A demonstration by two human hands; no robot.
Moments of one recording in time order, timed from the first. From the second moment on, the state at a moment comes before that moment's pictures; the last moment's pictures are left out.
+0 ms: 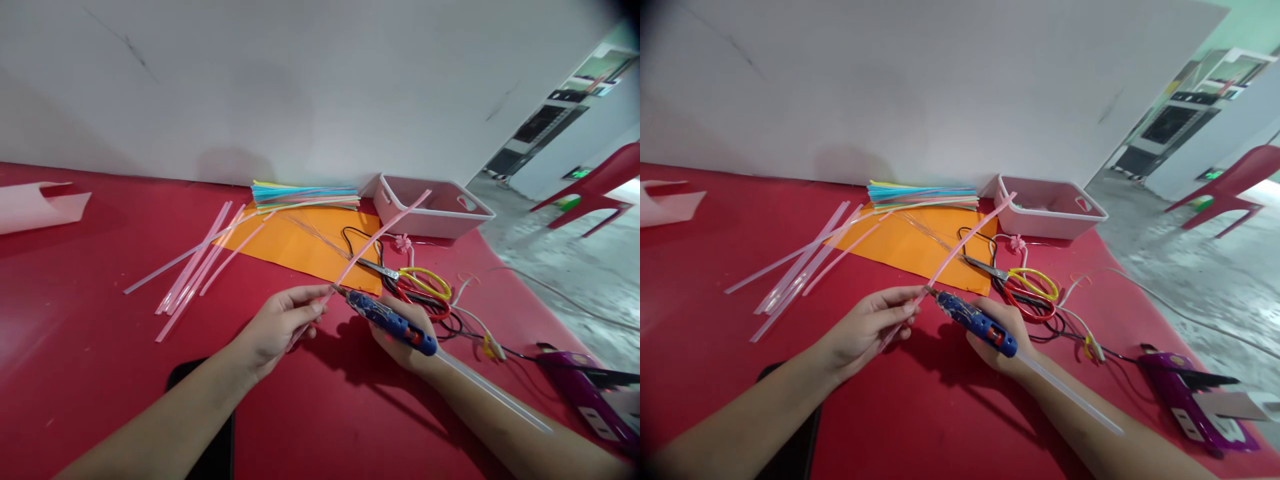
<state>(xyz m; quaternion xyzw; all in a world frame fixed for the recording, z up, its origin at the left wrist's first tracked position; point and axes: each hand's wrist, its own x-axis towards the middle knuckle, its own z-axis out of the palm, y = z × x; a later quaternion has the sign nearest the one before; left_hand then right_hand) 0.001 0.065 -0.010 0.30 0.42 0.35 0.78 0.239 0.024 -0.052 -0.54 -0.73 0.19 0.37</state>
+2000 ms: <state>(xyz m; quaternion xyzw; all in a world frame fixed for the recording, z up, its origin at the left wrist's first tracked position) 0.002 0.067 -0.013 0.33 0.42 0.36 0.77 0.235 0.022 -0.046 -0.53 -0.72 0.12 0.43</state>
